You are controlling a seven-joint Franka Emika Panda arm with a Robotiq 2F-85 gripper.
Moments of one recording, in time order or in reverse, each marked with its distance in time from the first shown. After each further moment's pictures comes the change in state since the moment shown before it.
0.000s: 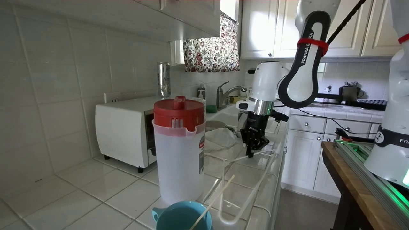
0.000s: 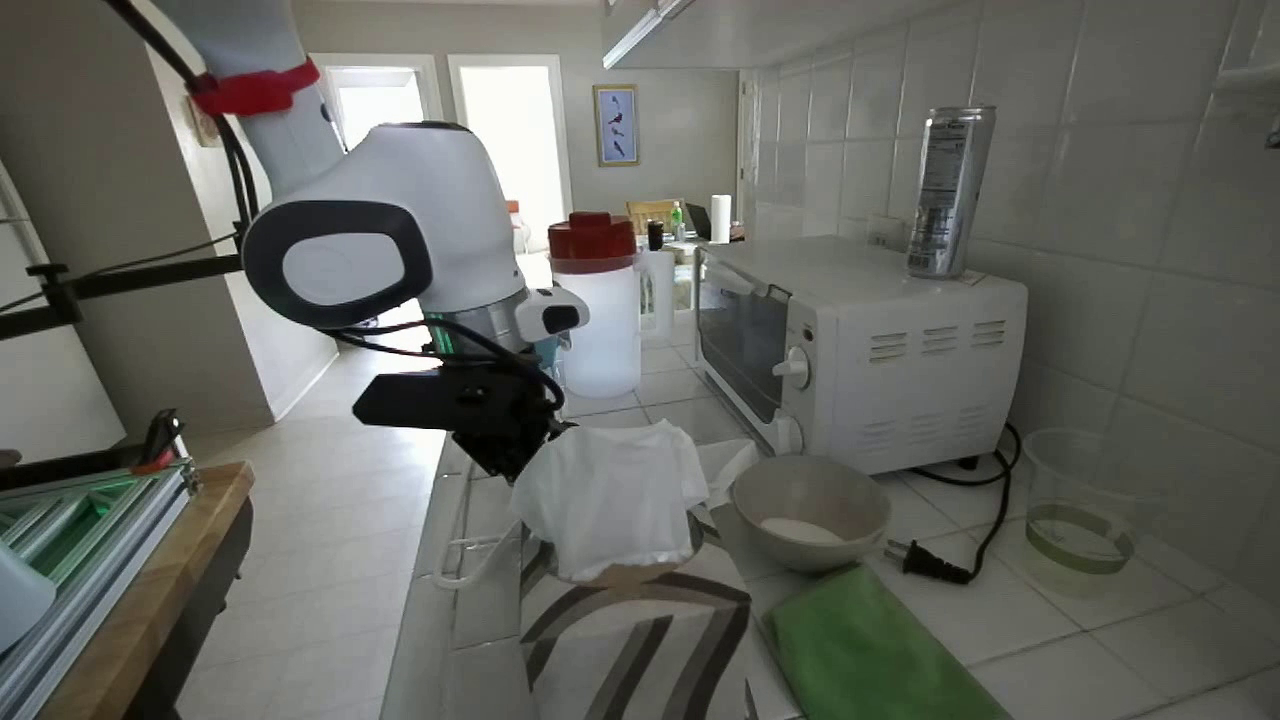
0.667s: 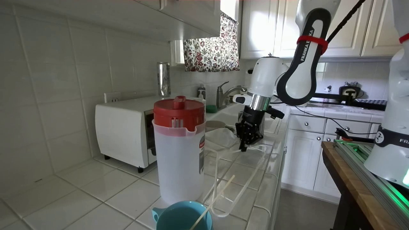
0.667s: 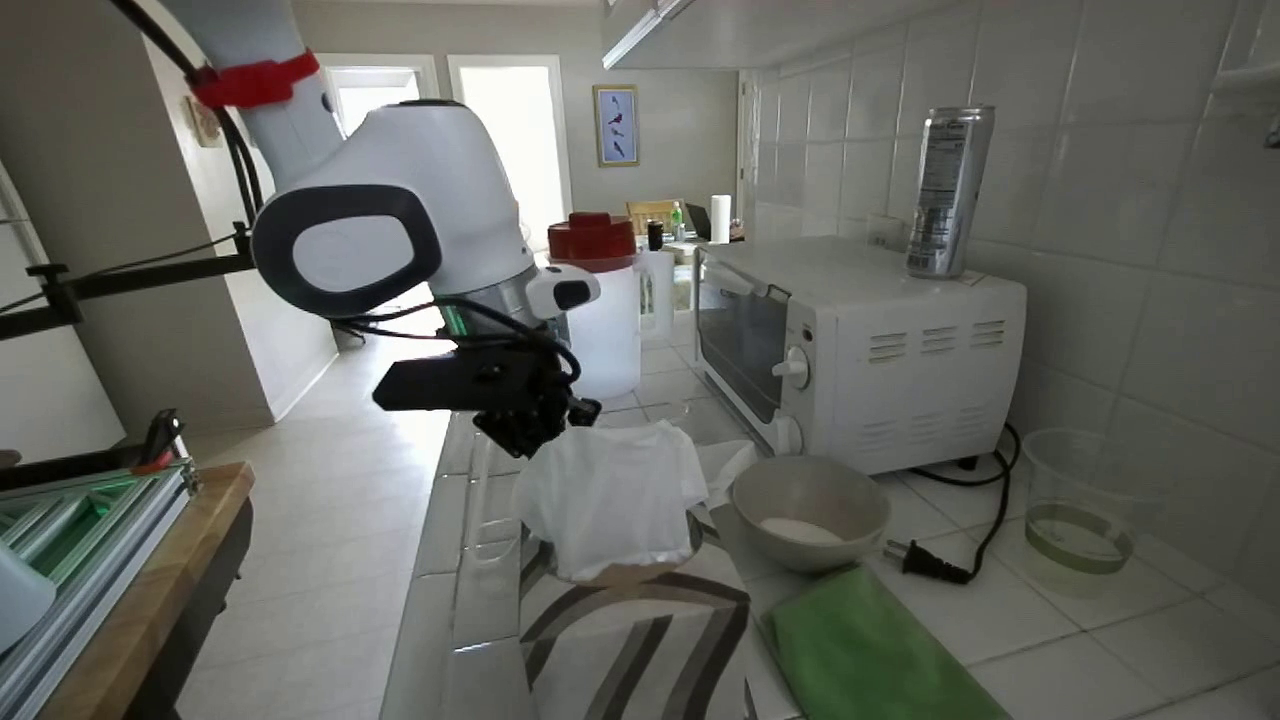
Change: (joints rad) arm 0.000 -0.021 -0.002 0.015 -0.024 0.045 0.021
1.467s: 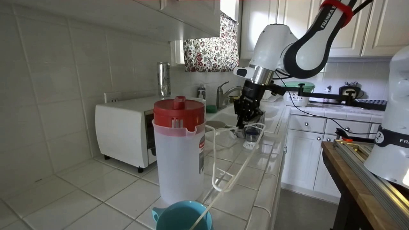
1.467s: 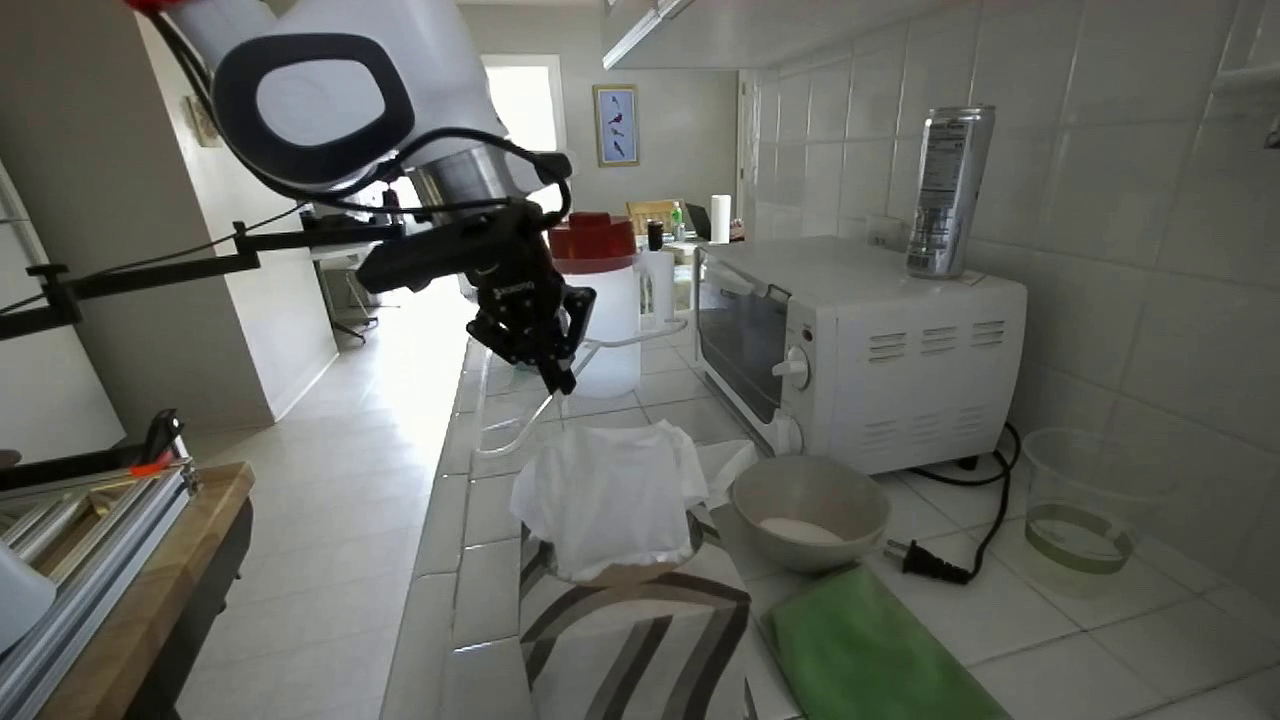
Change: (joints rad) arm 0.001 -0.301 0.065 -0.043 -0.001 -0.176 0.002
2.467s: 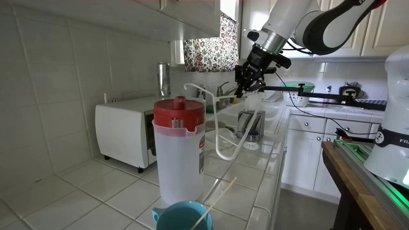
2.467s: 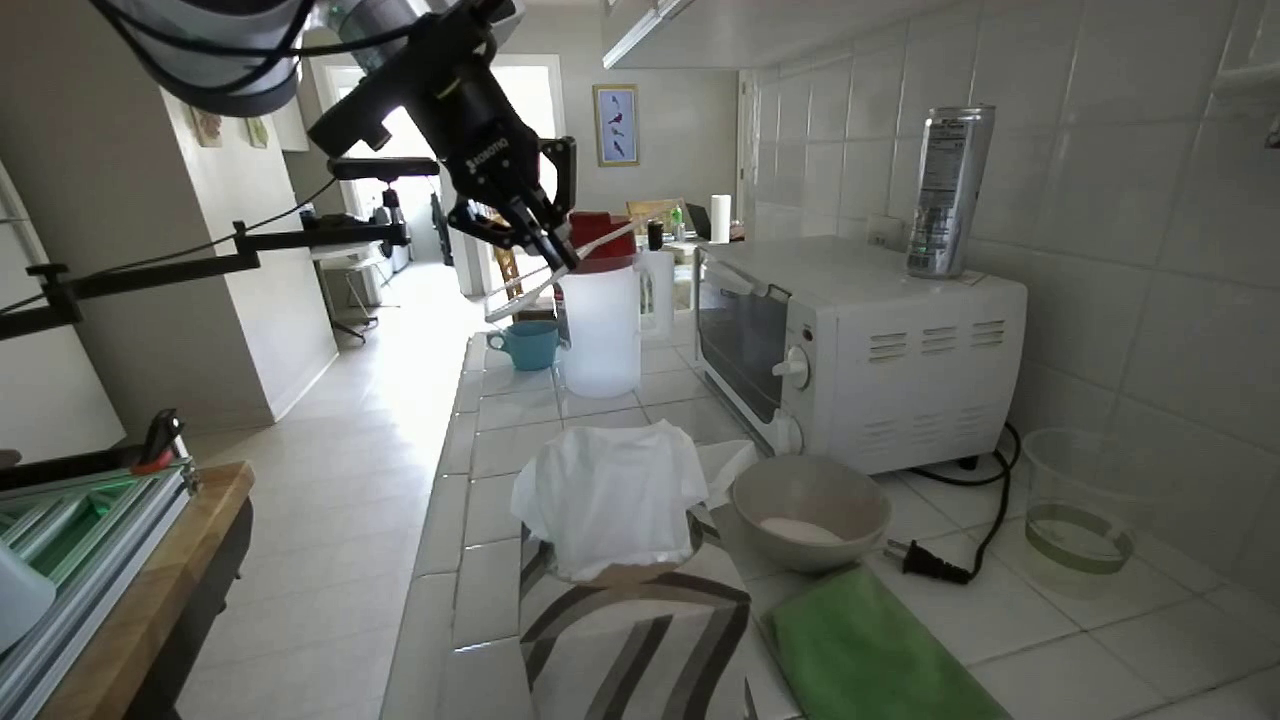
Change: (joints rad) arm 0.123 -0.306 -0.128 -0.044 -0.294 -0.064 0.152
